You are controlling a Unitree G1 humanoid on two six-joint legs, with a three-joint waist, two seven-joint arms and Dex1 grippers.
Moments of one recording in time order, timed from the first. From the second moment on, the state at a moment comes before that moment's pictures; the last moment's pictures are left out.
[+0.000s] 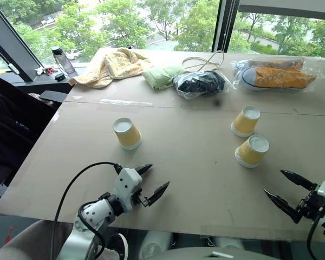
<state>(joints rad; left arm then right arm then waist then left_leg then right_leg) 0.34 0.47 -0.04 -0.33 -0.26 0.02 -0.71 0.47 -0.57 -0.35 -0.07 0.58 -0.20 1.08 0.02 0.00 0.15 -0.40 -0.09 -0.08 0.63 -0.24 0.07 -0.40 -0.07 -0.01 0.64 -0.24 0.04</state>
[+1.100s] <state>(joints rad) 0.13 0.66 0.01 -0.50 -0.50 0.20 -0.92 0.31 -0.54 -0.35 -0.16 0.58 -0.05 0.92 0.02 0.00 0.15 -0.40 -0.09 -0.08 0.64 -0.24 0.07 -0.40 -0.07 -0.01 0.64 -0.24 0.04</state>
